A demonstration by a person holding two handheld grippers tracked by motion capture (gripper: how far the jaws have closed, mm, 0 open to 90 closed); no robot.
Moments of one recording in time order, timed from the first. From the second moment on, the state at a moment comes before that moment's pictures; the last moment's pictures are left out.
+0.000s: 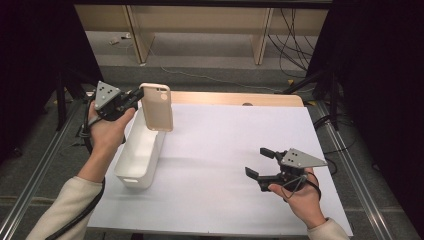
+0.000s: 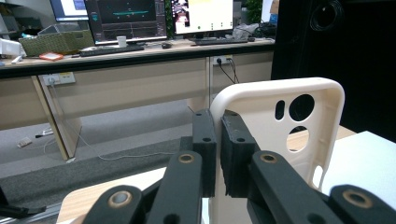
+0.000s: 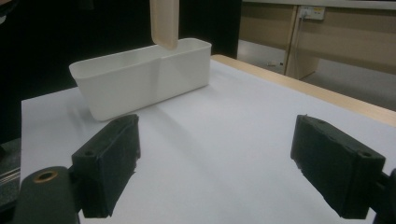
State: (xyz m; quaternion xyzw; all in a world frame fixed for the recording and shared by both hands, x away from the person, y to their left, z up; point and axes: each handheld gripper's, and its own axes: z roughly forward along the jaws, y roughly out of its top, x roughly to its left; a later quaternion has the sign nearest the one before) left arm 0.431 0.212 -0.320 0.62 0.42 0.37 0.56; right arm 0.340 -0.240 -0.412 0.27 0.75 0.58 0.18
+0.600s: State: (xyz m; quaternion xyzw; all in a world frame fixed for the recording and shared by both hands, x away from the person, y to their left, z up) left arm 0.441 0.218 -0.318 0.62 0.42 0.37 0.55; right arm 0.336 -0.244 -0.411 0.28 0.76 0.56 0.19
